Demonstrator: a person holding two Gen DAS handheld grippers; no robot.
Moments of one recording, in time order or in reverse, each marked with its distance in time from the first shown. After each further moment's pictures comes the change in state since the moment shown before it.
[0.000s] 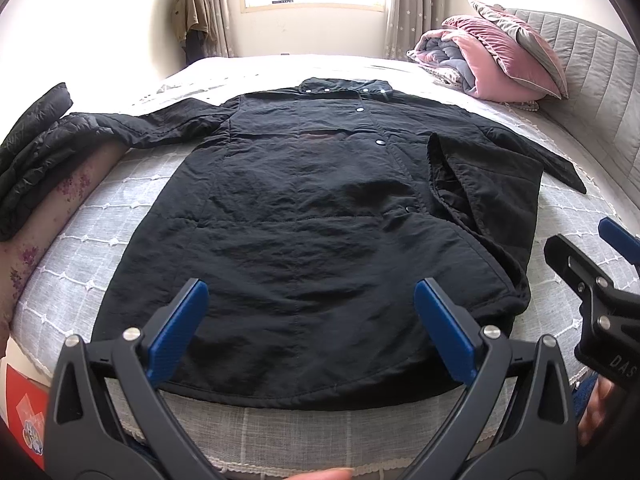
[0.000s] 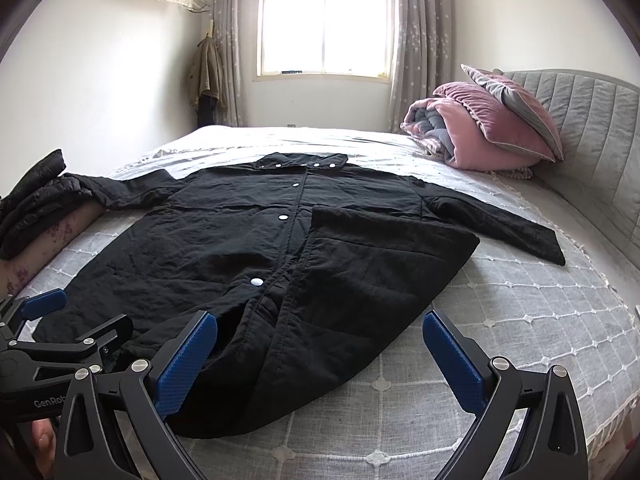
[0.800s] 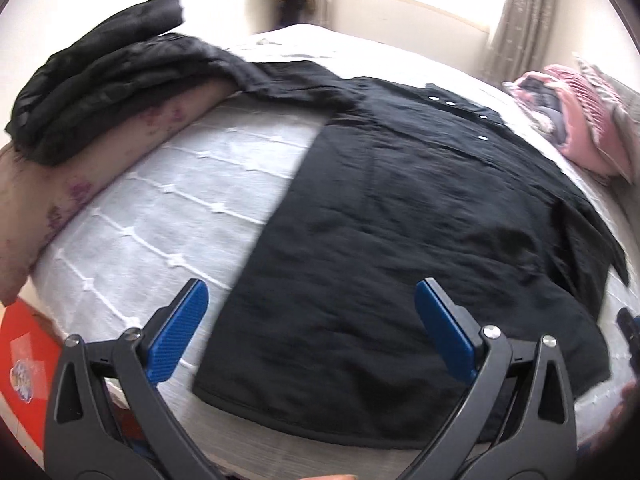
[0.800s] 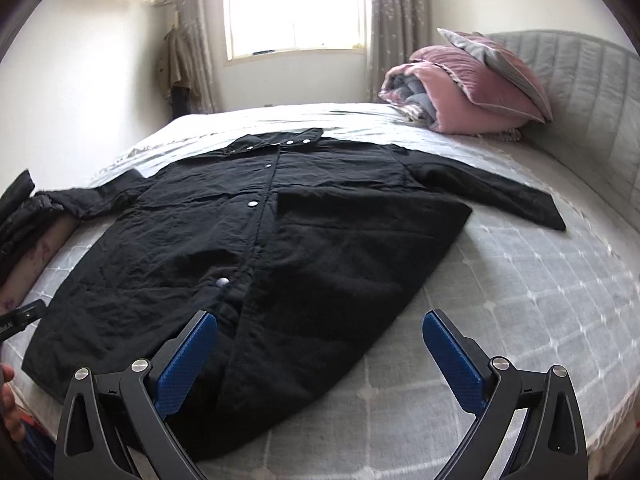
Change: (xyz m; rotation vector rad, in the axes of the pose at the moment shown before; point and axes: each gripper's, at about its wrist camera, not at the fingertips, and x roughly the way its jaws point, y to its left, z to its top) left arm 0.033 0.136 0.001 -0.330 0.080 0.158; right arm 0.043 -0.022 0.012 0.082 0.101 -0.025
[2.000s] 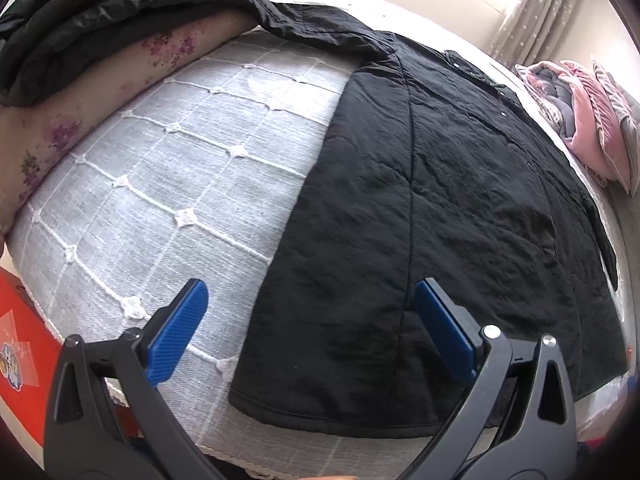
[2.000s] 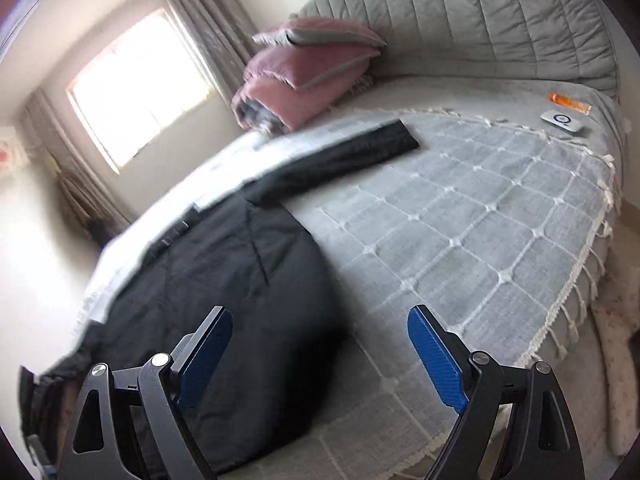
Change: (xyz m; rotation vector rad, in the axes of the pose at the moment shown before) left arm 0.035 0.040 -0.003 -0.060 0.199 -0.071; right arm -0.092 -0.186 -0.038 0.653 -0.113 -0.083
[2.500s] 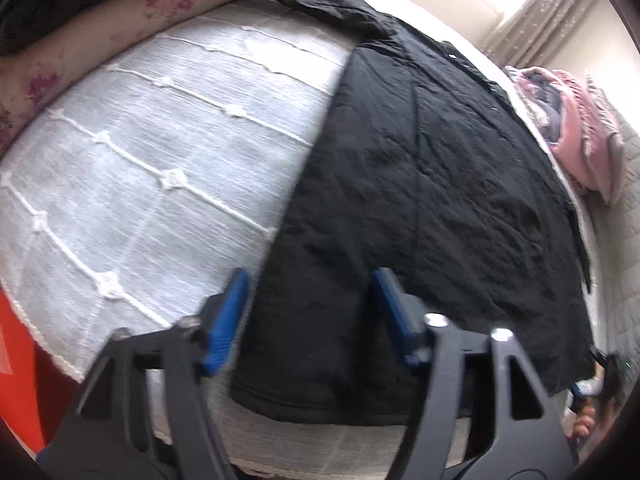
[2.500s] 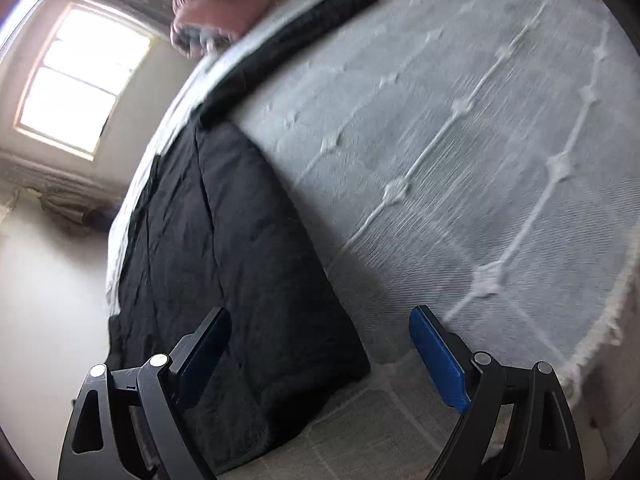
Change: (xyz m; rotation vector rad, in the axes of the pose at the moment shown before) left arm 0.015 0.017 -0.012 -0.056 0.089 -0.147; right arm 0.122 -0.056 -0.003 0.265 0.500 0.058
